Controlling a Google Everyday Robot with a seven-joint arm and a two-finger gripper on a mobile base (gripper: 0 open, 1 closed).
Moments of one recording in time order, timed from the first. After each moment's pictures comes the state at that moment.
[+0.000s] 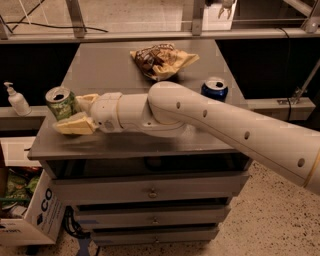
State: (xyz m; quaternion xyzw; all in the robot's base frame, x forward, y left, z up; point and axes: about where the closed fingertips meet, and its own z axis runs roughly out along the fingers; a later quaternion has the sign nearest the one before) arm 0.547 0.219 0.864 -0.51 0.56 0.40 0.51
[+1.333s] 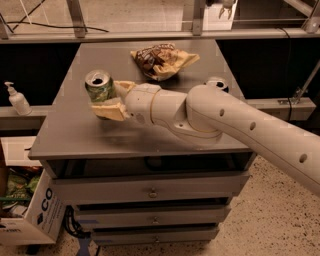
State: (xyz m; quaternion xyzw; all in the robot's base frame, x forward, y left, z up) arm 0.575 0.131 0.897 -0.45 0.58 0.31 0.60
